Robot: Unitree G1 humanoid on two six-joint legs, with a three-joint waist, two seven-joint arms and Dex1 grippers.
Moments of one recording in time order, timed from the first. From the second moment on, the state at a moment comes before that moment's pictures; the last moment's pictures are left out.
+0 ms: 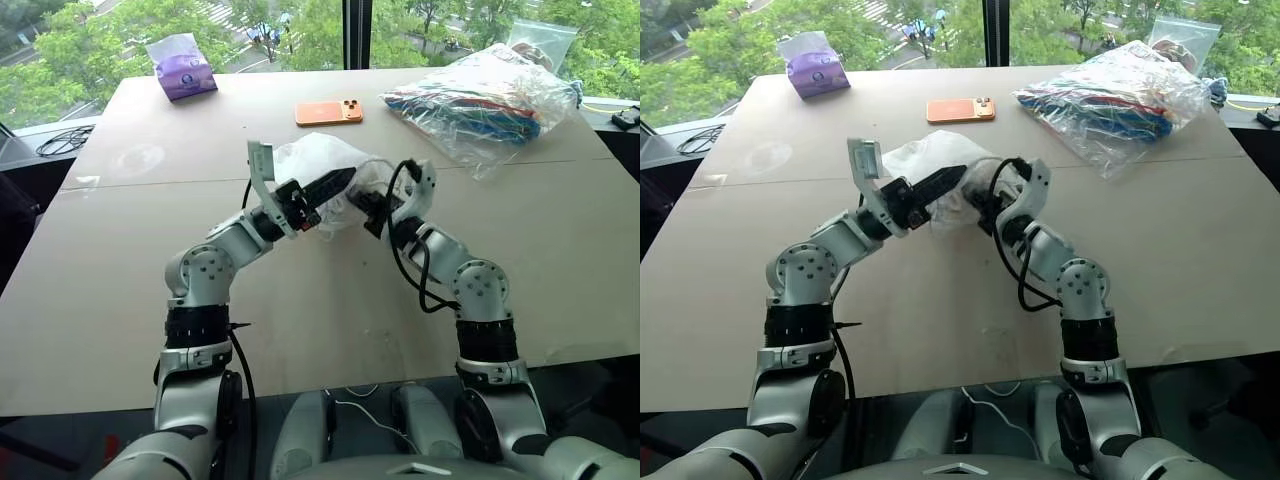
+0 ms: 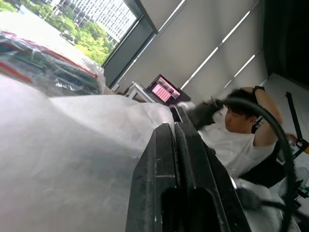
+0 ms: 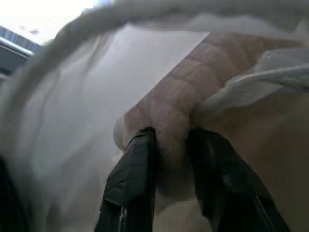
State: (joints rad) left arm -0.63 0.30 0.22 0.08 -0.92 0.81 -0.73; right arm -0.53 0.03 0.03 -0.11 1.00 0.82 -0.12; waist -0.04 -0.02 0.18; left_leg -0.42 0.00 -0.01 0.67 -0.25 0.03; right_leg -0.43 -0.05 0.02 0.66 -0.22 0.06
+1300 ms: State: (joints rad) left arm -0.65 0.33 0.25 0.12 -0.90 0.77 -0.69; right arm -0.47 -0.31 0.14 0.15 0.13 0.28 0.34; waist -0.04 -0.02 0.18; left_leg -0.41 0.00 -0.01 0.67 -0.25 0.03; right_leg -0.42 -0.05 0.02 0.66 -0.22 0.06
